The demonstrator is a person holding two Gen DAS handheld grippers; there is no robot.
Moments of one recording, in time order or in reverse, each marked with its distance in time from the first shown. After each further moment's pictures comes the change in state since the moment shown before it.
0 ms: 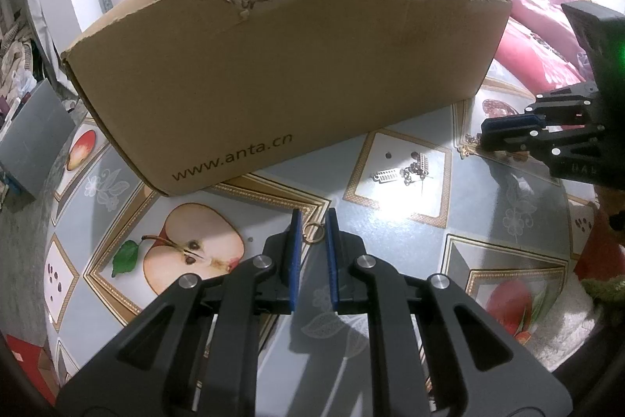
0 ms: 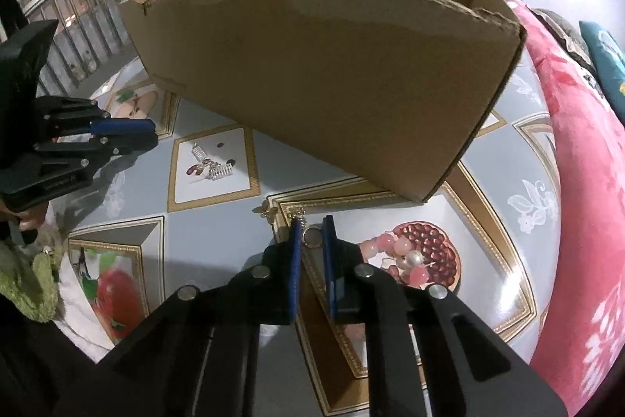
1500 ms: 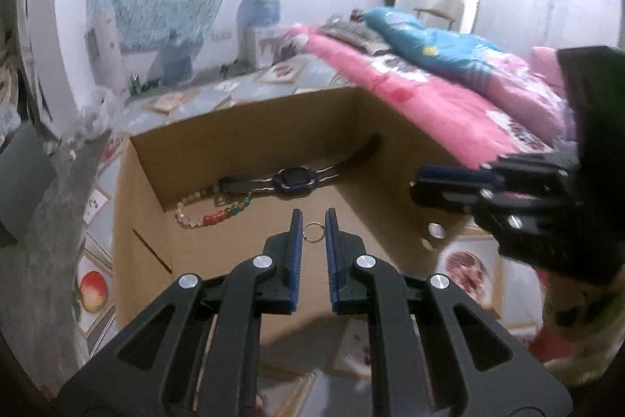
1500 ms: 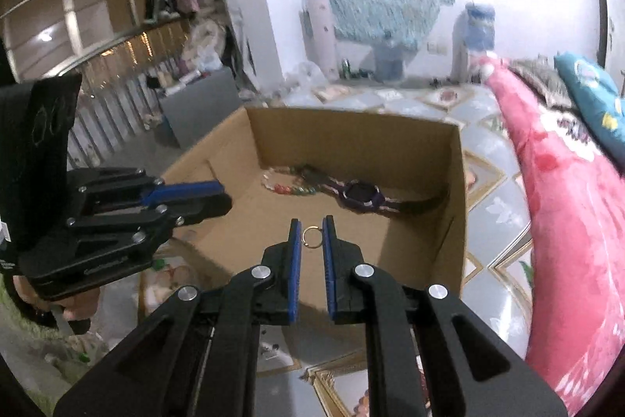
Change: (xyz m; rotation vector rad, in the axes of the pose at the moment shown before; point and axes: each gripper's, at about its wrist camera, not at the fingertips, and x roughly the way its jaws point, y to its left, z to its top) left arm -0.030 0.006 0.142 -0.013 -0.175 -0.087; right arm -0.045 -0.008 0.121 0.152 -0.263 0.021
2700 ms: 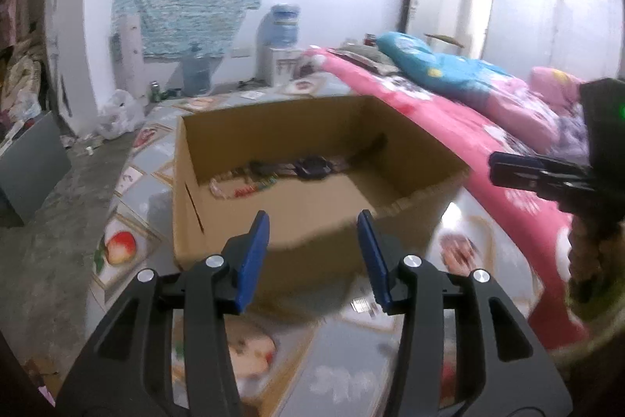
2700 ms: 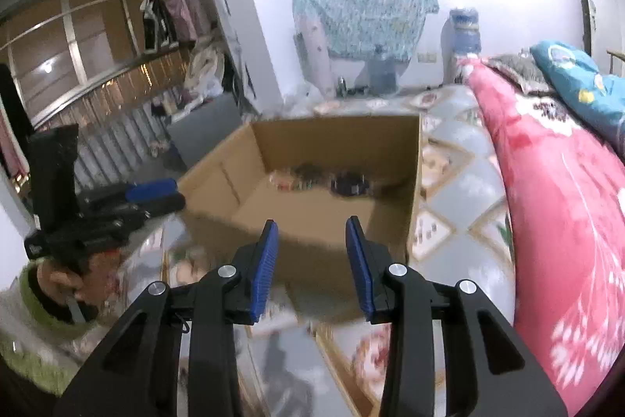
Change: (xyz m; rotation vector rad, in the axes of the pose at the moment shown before) left arm -0.077 0.004 -0.065 -0.028 -0.113 0.011; right arm -0.085 -0.014 -0.066 0.046 -0.081 0.046
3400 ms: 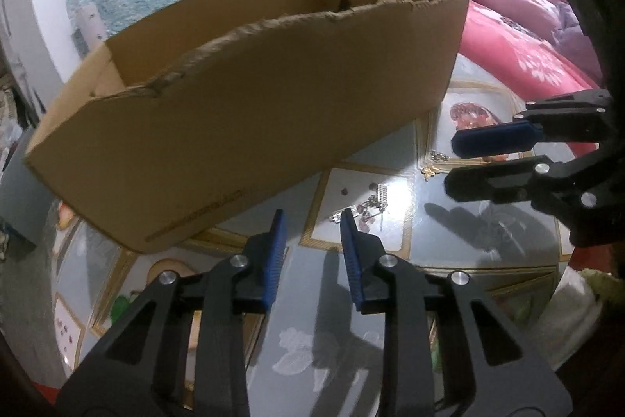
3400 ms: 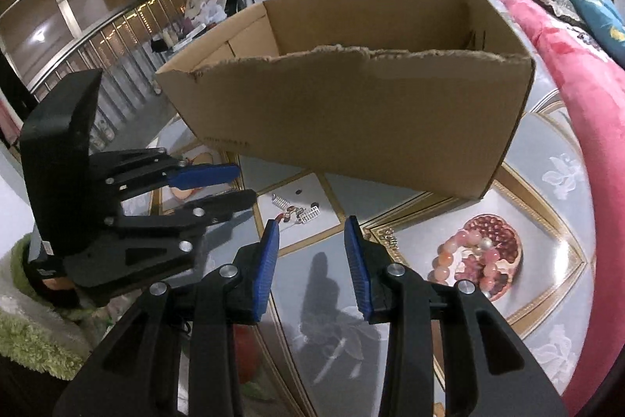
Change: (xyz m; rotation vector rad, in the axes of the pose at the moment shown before) left arm 0.093 -0.043 -0.066 0.191 0.262 0.011; right arm 0.080 0.028 -0.059 0.023 0.246 0.036
